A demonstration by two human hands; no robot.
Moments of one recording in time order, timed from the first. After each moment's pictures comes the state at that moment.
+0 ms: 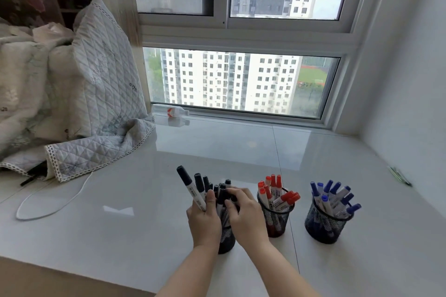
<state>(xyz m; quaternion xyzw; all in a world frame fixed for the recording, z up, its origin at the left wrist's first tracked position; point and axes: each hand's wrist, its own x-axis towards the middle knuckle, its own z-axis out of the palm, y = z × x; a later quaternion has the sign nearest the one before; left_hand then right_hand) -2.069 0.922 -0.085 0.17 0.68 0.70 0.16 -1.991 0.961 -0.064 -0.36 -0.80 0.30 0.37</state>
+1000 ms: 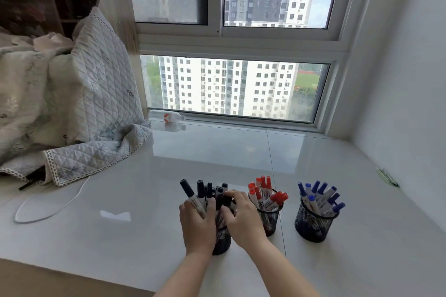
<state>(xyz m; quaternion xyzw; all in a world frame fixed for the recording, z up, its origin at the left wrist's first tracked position) -2.060 0.908 -0.084 0.26 0.73 0.63 0.09 -1.971 0.961 -0.057 -0.36 -0.81 0.33 0.32</state>
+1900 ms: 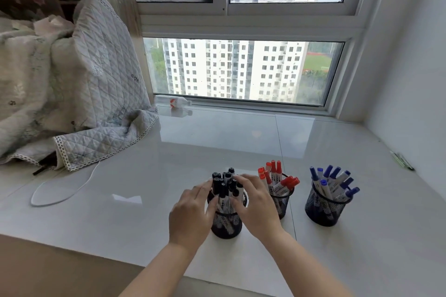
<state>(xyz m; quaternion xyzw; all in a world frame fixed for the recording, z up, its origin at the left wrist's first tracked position) -2.090 0.866 -0.079 0.52 0.77 0.33 -0.17 -1.962 0.962 -0.067 -0.32 -0.86 0.22 0.34</state>
